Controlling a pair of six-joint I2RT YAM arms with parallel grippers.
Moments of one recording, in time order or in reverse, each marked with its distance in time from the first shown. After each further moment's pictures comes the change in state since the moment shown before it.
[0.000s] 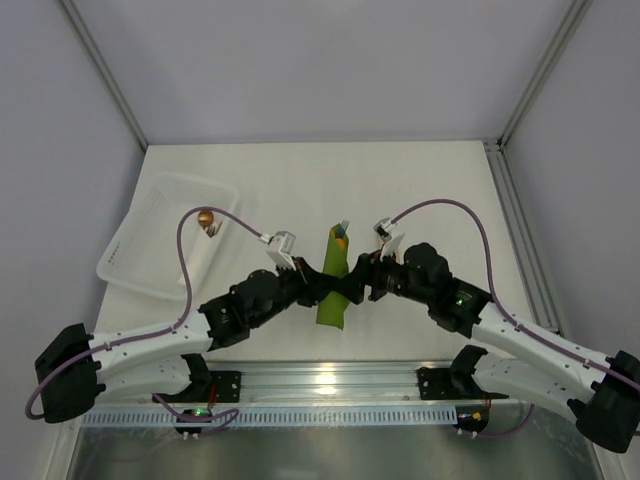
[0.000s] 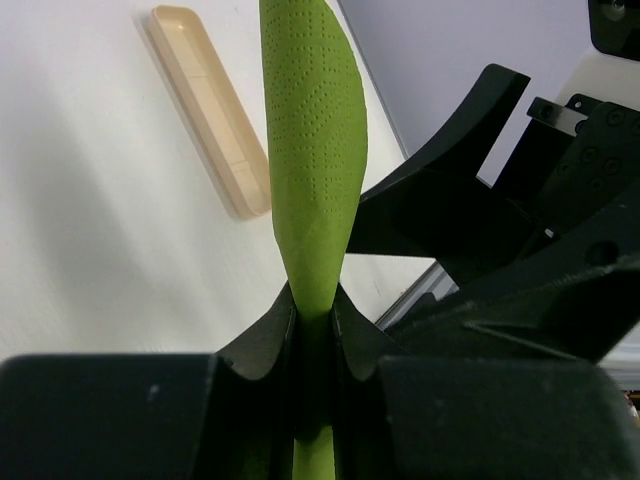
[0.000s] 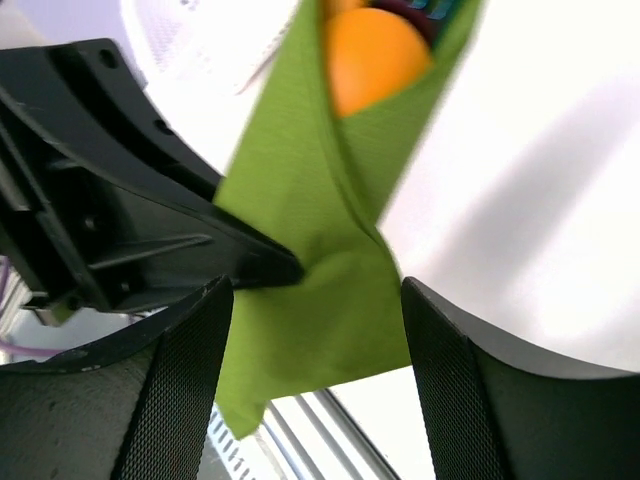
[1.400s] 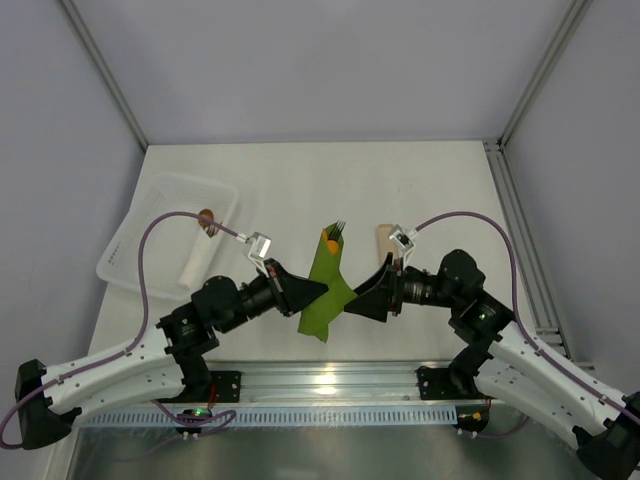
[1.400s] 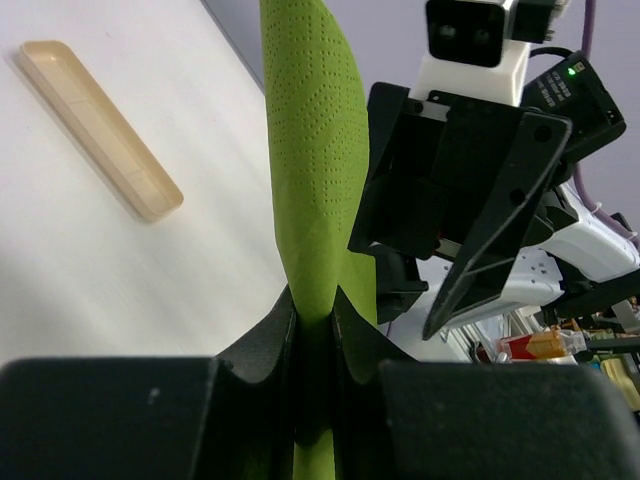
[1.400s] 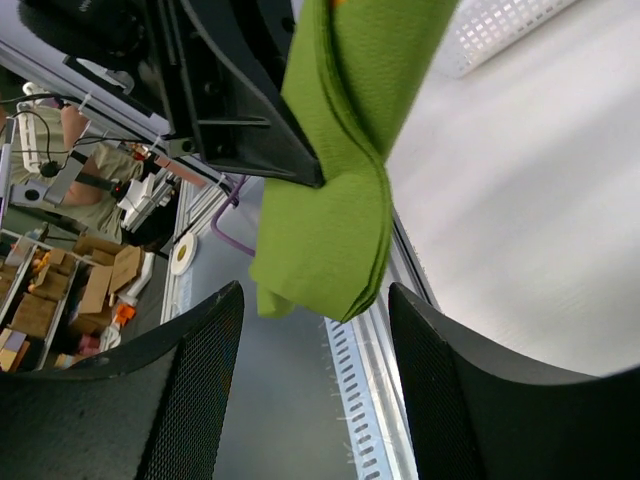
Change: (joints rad) left arm -0.002 -0.317 0.014 -0.153 0.178 0.036; right arm -0.124 -0.239 -0.089 0.132 -0.494 0.141
